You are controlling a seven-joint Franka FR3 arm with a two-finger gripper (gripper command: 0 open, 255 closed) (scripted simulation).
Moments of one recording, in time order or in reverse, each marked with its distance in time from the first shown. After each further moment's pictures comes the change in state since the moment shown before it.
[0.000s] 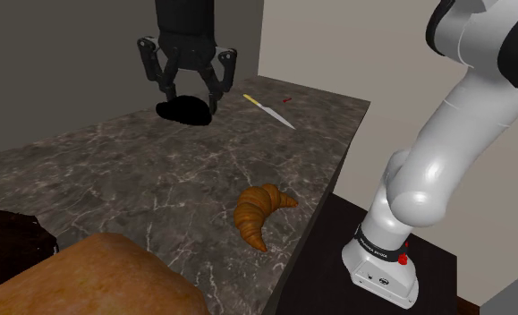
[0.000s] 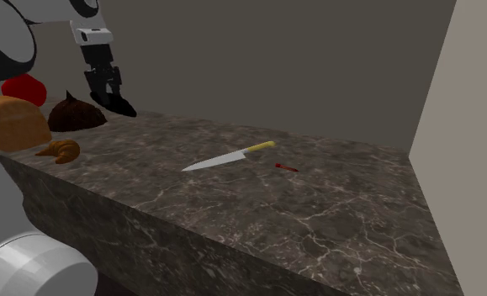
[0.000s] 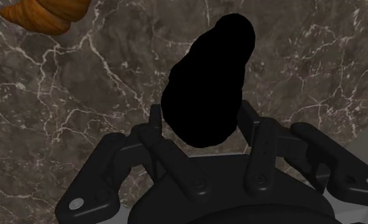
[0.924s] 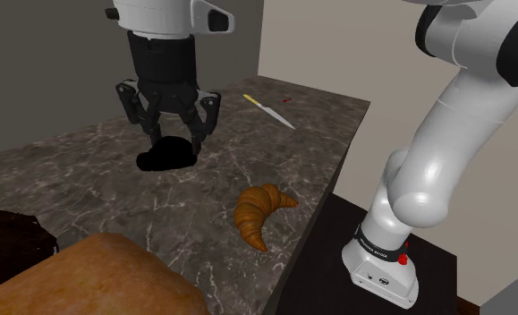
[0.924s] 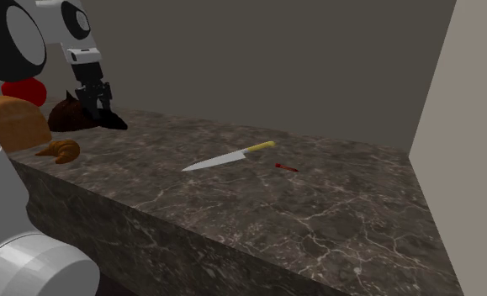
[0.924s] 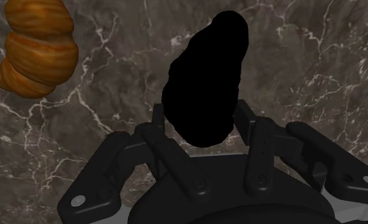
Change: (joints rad) arm 0.041 0.053 0.070 -0.078 -0.022 0.118 0.117
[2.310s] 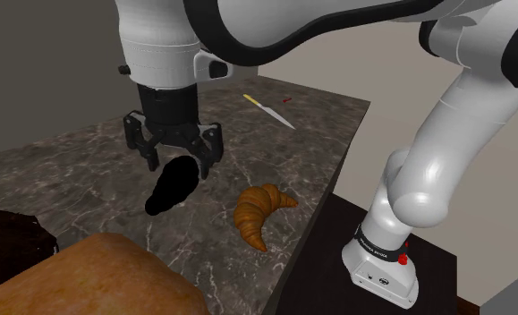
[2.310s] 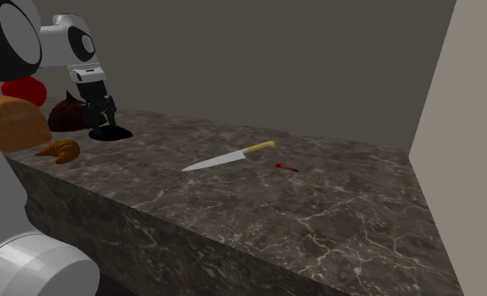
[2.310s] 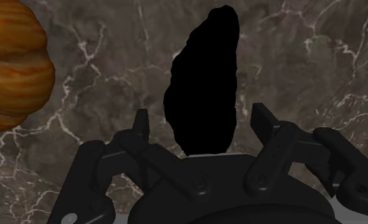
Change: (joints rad) arm 0.001 -0.017 0.000 -0.157 0.010 0.145 0.001
